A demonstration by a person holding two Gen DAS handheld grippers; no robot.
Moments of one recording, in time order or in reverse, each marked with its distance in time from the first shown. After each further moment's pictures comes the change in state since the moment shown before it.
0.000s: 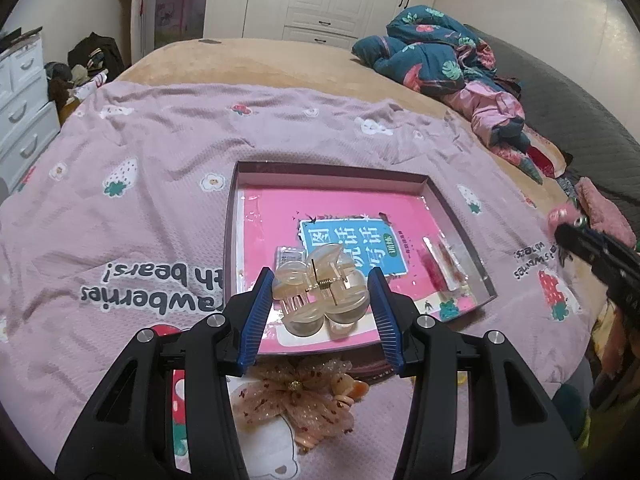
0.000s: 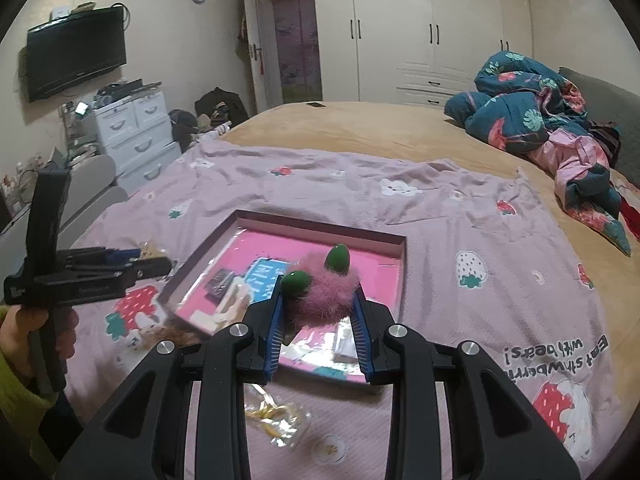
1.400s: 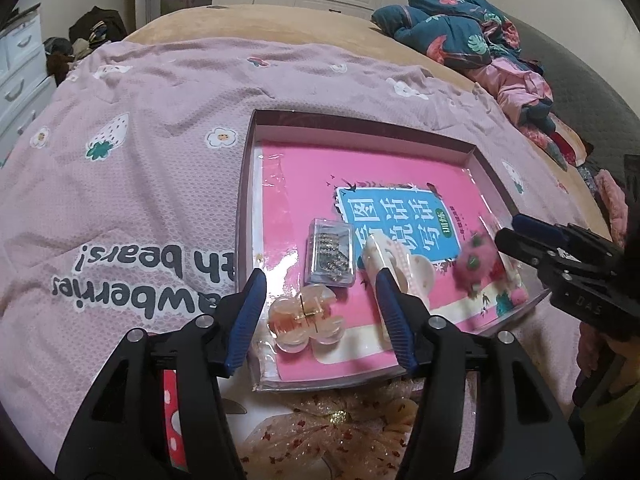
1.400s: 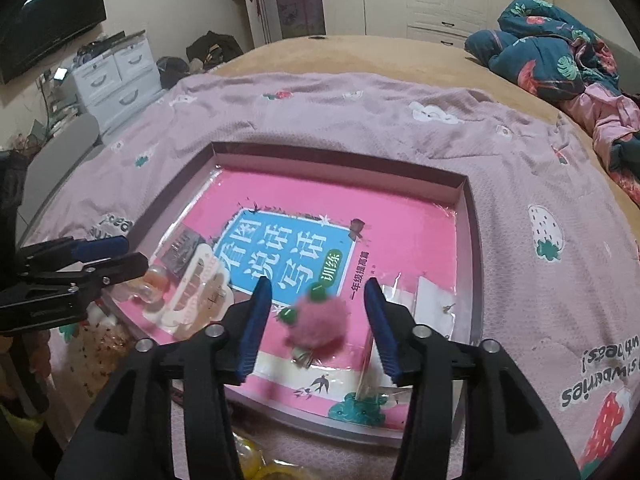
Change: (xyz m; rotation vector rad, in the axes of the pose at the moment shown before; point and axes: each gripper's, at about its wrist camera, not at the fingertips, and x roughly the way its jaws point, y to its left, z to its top) left arm 0.063 0.031 -0.007 -0.029 0.096 0.025; right arm 0.133 0.015 -0.015 0.013 0.214 0.033
